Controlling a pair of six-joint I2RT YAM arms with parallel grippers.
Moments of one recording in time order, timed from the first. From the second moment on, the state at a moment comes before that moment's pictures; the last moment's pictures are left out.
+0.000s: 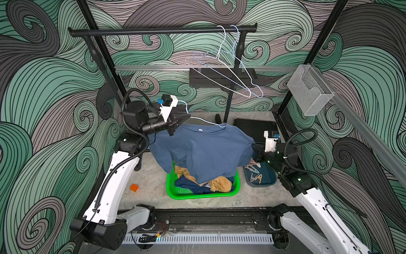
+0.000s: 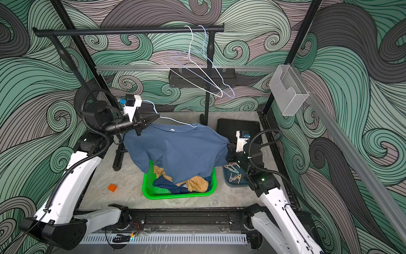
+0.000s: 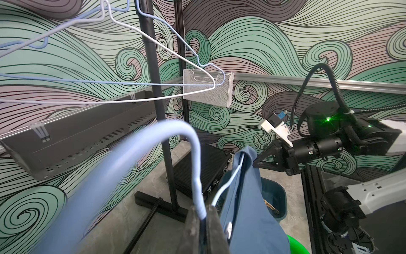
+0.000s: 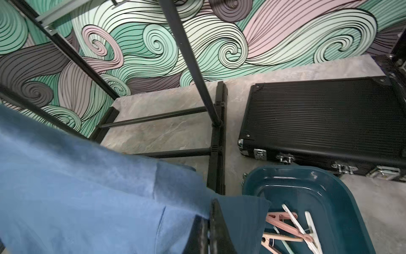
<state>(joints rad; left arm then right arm) -0.19 1.18 1.41 -0.32 0.86 0.12 0.33 0.76 0.74 -0.38 -0.01 0.33</state>
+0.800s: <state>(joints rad) -0.14 1.16 1.41 -0.19 0.84 -0.04 0.35 0.74 0.79 -0.38 -0.06 0.39</state>
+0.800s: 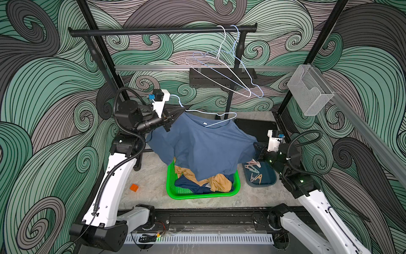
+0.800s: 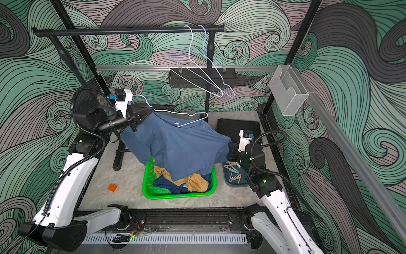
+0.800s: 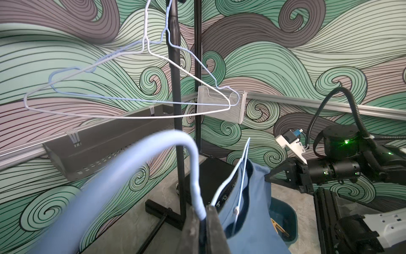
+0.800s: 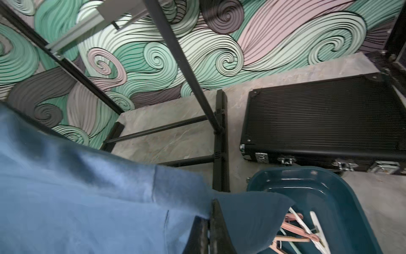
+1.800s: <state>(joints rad) -0.23 1.17 1.35 -0.03 0.84 -0.17 0.78 0.85 0.77 -0.22 -0.01 0.56</state>
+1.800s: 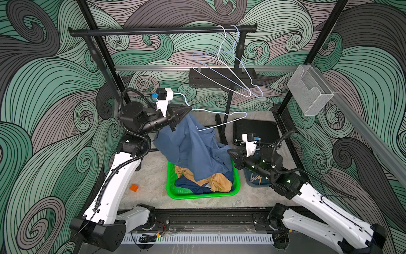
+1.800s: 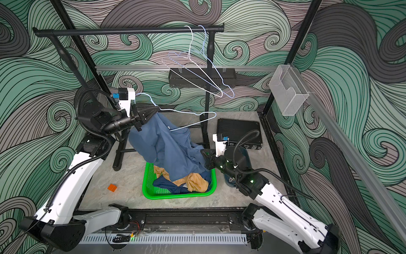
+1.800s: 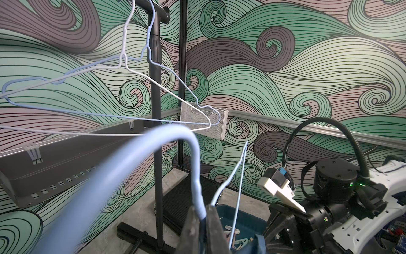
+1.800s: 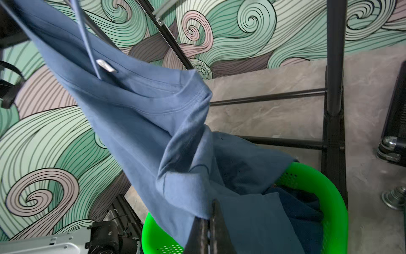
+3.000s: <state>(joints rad) -0.27 1.14 1.20 -0.05 0.84 -0.14 0.92 0.60 0.83 -0.62 0.28 0.32</state>
